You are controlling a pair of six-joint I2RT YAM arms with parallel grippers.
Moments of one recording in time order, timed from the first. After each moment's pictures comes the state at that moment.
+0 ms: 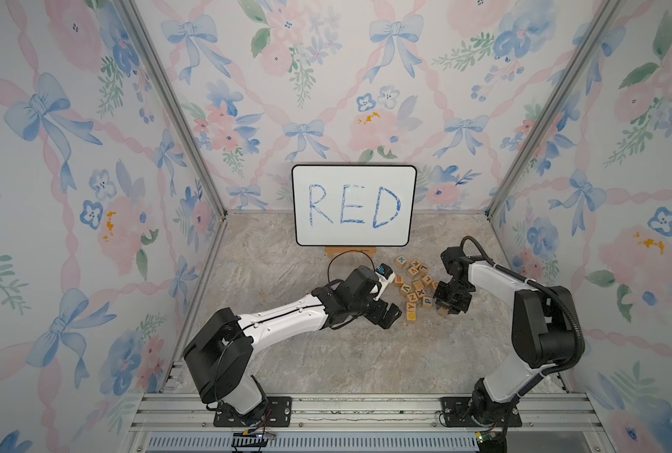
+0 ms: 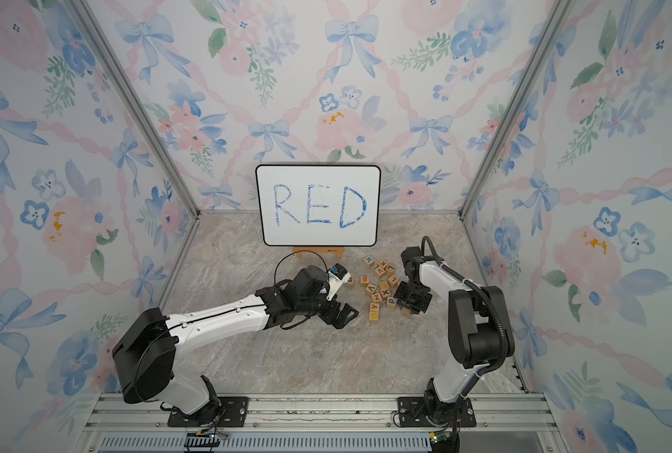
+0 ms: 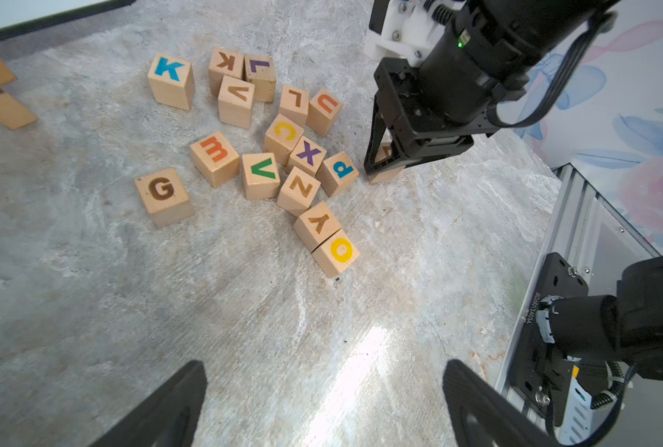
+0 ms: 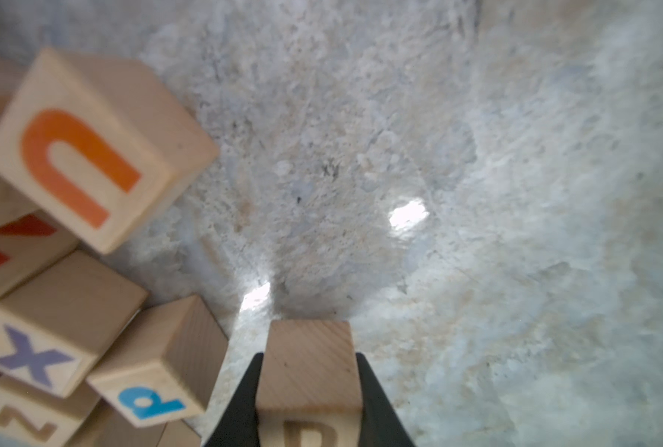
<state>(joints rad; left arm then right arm) -0.92 1.55 1.04 -0.20 0.16 -0.27 0.16 1.69 1.09 -0.94 0.02 0.64</state>
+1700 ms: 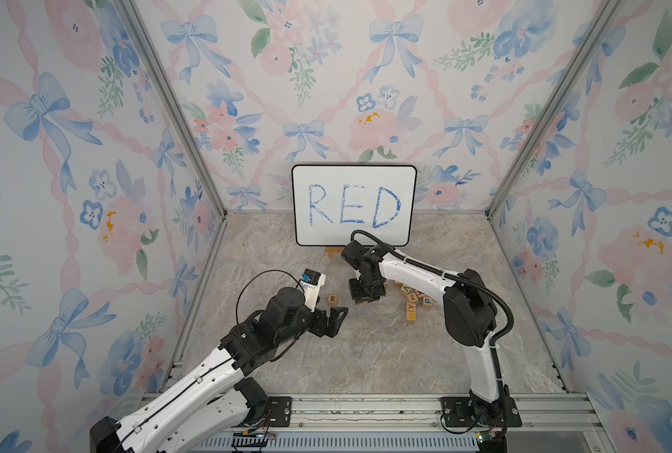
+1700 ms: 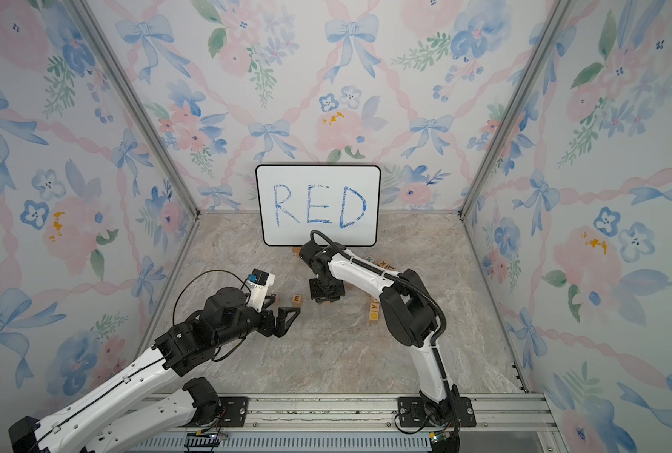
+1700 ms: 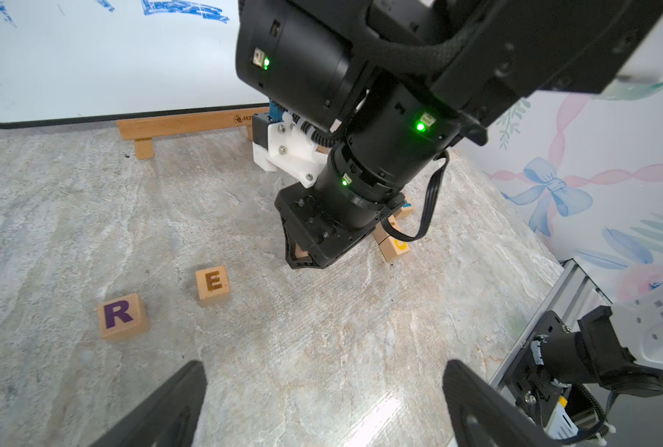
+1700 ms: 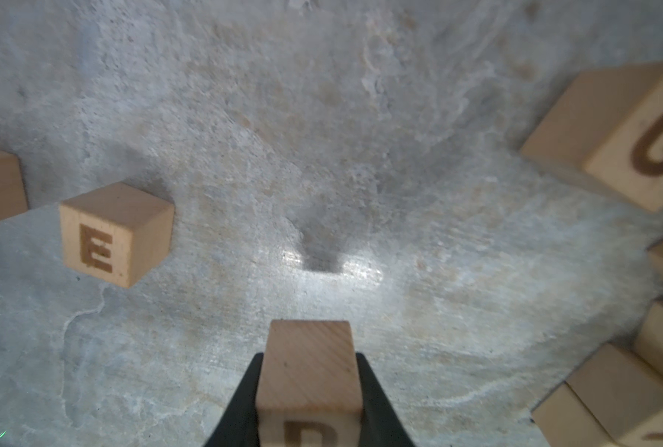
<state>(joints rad) -0.77 0.78 0.70 -0.44 0.01 -0.40 0.79 2.13 1.77 -1.09 -0.04 0.59</state>
